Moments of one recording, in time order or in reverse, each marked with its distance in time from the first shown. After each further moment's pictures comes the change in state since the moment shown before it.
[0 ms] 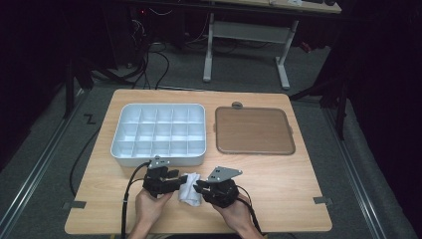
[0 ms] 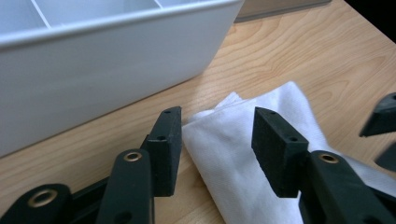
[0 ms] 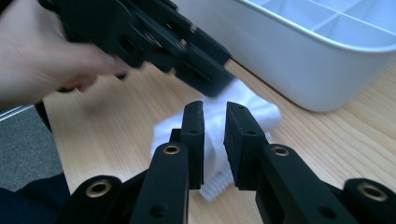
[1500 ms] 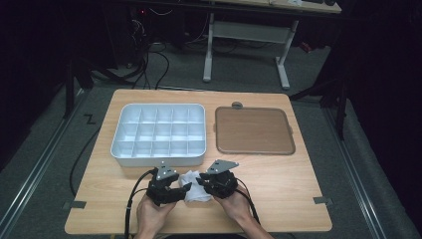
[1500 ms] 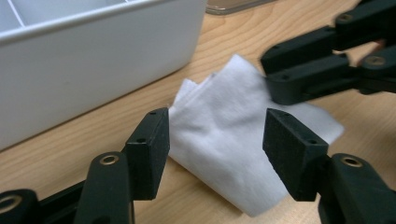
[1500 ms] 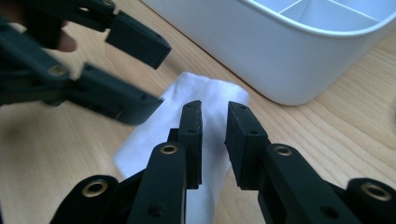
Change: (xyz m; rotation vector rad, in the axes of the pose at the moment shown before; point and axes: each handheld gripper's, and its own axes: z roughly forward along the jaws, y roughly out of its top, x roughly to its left) left arm -0.024 -0.021 -0.013 -0.022 0.027 0.122; right arm -0.026 -0.001 0.022 0.051 -0.063 0.001
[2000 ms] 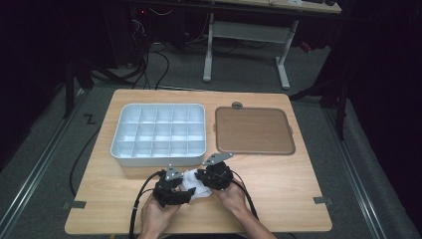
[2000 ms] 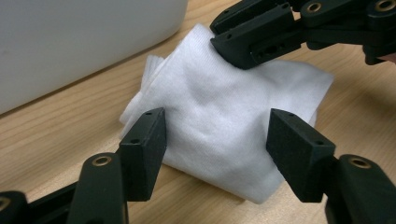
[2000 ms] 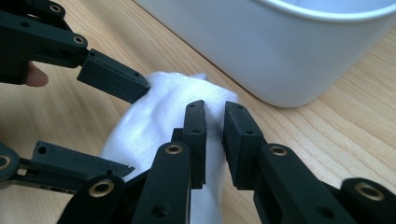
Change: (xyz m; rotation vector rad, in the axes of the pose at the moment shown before) left arm 0.005 -0.017 0.020 0.087 0.031 0.027; right arm -0.020 0.004 0.029 0.057 0.021 0.045
